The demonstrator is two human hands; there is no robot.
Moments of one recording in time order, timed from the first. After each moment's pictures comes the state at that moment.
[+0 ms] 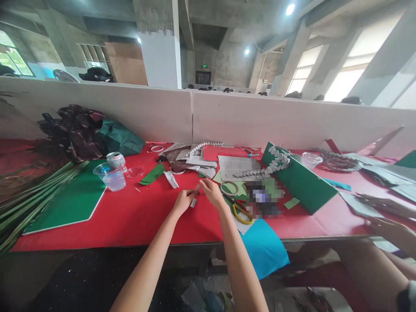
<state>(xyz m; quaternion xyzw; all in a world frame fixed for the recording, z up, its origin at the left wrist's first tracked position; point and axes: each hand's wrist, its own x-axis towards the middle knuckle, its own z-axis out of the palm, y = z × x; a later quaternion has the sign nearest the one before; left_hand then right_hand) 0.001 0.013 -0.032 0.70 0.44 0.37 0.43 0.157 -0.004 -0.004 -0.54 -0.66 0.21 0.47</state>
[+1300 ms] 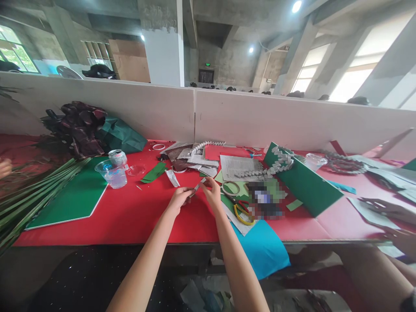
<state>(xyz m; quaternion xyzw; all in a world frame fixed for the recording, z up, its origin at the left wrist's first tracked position) -0.010 0.004 -0.004 0.50 0.47 0.39 0.61 0.137 -0.002 -0.019 -0.50 -0.56 0.23 0.62</state>
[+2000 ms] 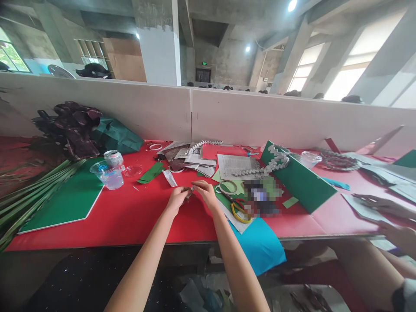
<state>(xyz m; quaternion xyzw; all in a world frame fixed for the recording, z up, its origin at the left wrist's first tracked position) -0.005 0.009 -0.019 0.50 0.45 0.43 0.60 0.136 -0.008 -0.017 -0.44 -0.57 0.37 0.58</state>
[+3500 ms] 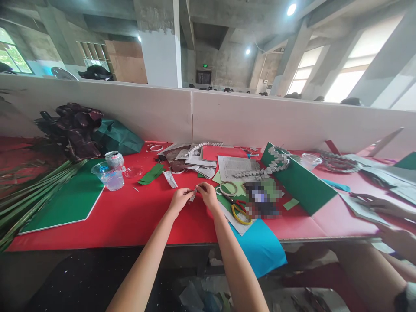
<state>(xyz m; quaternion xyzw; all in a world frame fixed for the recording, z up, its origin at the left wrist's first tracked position) -0.004 0.009 -0.021 0.61 0.43 0.41 0.53 0.143 0.007 -0.034 -0.49 -0.58 0.32 0.56</state>
